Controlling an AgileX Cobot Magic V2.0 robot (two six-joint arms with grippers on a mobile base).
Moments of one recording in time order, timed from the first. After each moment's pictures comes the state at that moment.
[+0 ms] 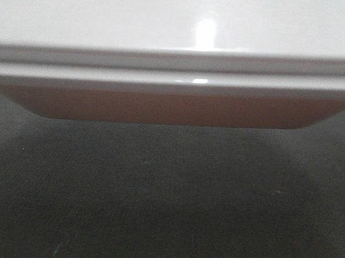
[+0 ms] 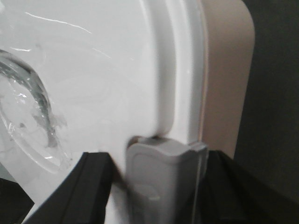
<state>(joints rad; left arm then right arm) 0.05 0.82 -0.80 -1.12 1.11 0.77 -0.17 0.81 -0.88 0.98 1.18 -0.62</state>
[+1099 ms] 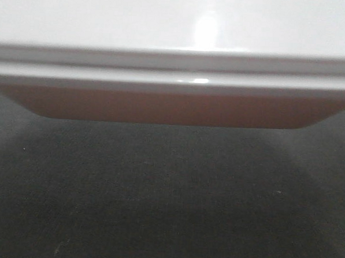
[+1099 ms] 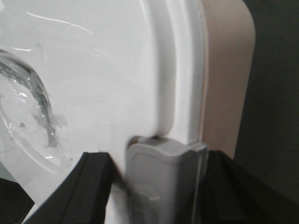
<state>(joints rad) 0.05 0.82 -0.80 -1.12 1.11 0.77 -0.17 0.81 -0.88 0.98 1.18 -0.62</state>
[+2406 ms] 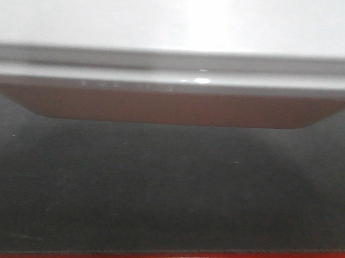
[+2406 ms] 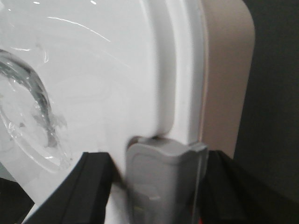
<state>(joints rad) 0.05 0.82 -0.80 -1.12 1.10 0.77 -0.17 0.81 -0.88 0.98 1.18 -0.62</state>
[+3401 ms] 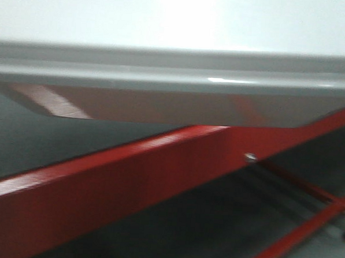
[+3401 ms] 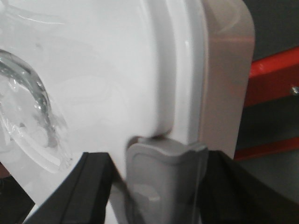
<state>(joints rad) 0.05 0.82 -0.80 -1.12 1.10 0.77 -0.17 0.81 -0.88 0.98 1.18 -0.62</state>
